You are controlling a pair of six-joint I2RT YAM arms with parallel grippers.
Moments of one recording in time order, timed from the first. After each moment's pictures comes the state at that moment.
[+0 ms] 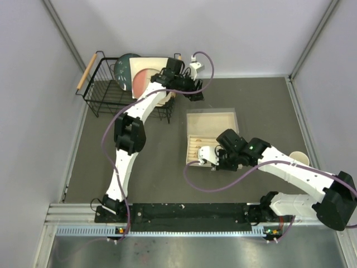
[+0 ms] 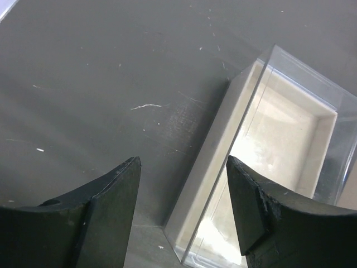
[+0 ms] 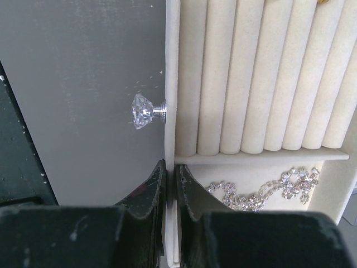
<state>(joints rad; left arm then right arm) -0.44 2.37 2.31 -0.59 0.68 0.18 0.82 1.15 0.87 -0.83 -0.11 -0.71</state>
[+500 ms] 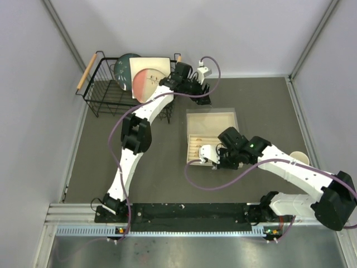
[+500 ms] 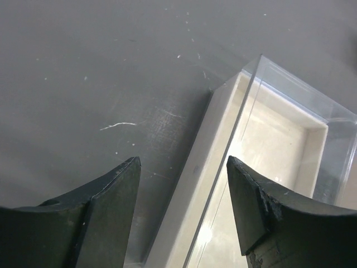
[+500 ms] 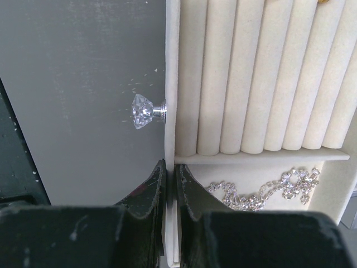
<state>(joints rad) -0.48 2.48 2.38 -0.55 0.70 0.13 0.78 1.17 0.87 -0.83 -0.14 -0.75</state>
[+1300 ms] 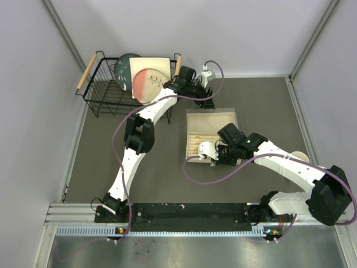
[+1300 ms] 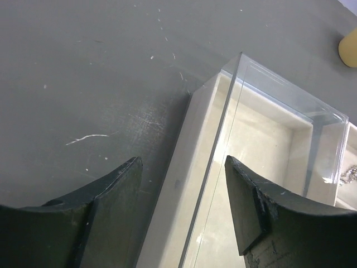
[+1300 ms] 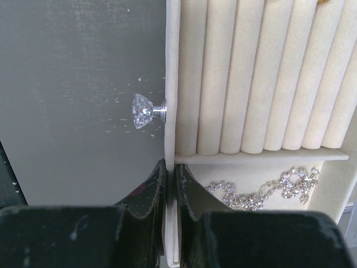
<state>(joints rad) -0.51 2.53 2.39 -0.52 0.79 0.10 0.72 1.24 0.88 -0.77 -0.19 -0.81</state>
